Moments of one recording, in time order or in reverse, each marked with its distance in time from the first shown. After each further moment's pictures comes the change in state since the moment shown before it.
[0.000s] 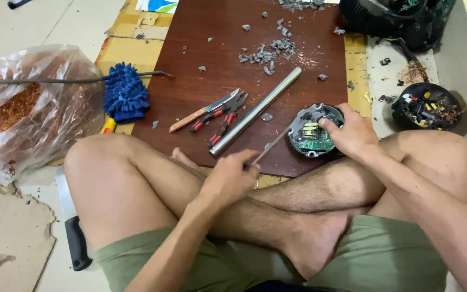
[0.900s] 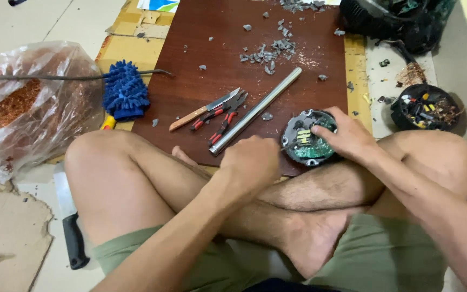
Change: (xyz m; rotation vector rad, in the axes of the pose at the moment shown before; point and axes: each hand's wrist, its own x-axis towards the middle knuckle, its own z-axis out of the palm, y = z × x) left_hand 0.037 0.036 0.023 0.570 0.033 0.187; right_hand -0.025 -0.025 -0.010 -0.017 -0.087 -0.094
